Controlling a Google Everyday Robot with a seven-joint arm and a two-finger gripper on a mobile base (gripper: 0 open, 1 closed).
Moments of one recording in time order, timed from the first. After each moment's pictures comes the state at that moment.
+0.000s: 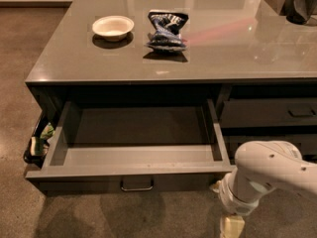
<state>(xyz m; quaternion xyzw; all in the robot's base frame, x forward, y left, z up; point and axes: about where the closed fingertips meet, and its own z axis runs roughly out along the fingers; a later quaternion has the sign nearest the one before) 0.330 -0.181 0.578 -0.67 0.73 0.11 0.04</state>
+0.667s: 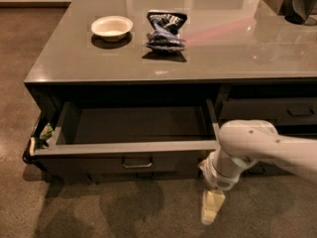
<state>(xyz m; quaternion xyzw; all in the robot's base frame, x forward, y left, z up) 0.392 -0.147 0.580 -0.66 0.74 0.12 0.06</state>
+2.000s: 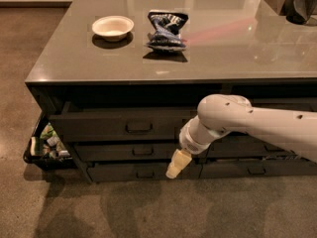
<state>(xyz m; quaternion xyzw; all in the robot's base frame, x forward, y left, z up) 0.516 -0.073 0.612 -0.56 0.80 0.12 0.18</state>
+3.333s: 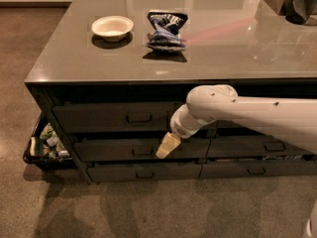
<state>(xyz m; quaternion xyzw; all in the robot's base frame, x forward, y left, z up) 0.586 -0.051 0.621 -0.53 0.81 0.09 0.23</state>
